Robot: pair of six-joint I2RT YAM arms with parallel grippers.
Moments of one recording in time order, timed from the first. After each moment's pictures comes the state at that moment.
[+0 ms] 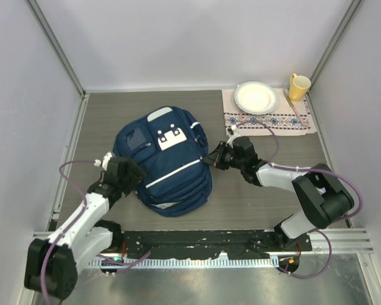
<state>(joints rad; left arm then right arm) -0.31 0.85 0.39 -0.36 -0.16 -1.02 0.53 1.54 0.64 0.43 -0.33 0.84</state>
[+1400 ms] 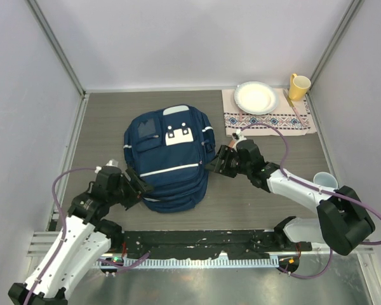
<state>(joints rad) -0.40 0.55 0.59 -0.85 0.10 -1.04 0.58 1.27 0.61 0.06 -0.23 0.83</state>
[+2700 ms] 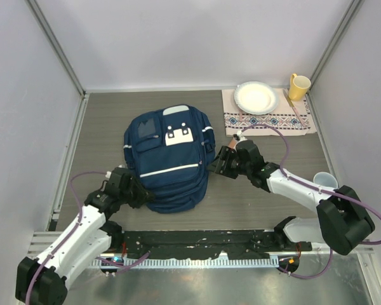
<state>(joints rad) -0.40 0.70 0.38 -0.59 0.13 -1.11 0.58 1.27 0.61 0.02 -0.20 0.83</state>
